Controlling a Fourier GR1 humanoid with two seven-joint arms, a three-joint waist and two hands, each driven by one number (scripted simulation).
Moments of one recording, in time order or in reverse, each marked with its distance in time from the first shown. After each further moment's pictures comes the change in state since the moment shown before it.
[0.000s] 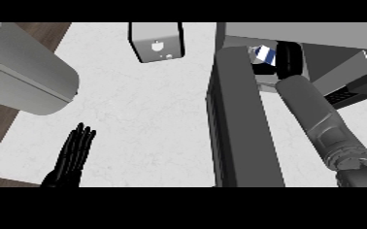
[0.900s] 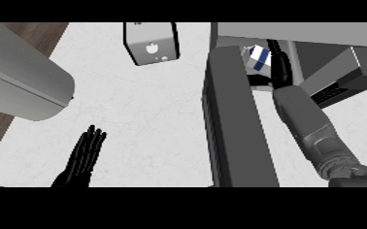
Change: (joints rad) left arm -0.003 -0.021 -0.044 0.003 -0.009 -0.028 -0.010; right arm 0.076 0.045 -0.120 -0.045 -0.127 0.273 -0.208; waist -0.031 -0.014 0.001
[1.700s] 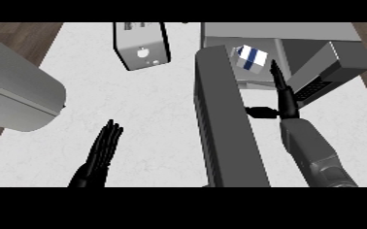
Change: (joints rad) left arm -0.053 -0.070 -0.068 -0.002 -0.082 0.060 0.064; right arm 0.212 0.007 -0.075 -0.003 -0.092 0.293 -0.197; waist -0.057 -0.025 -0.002
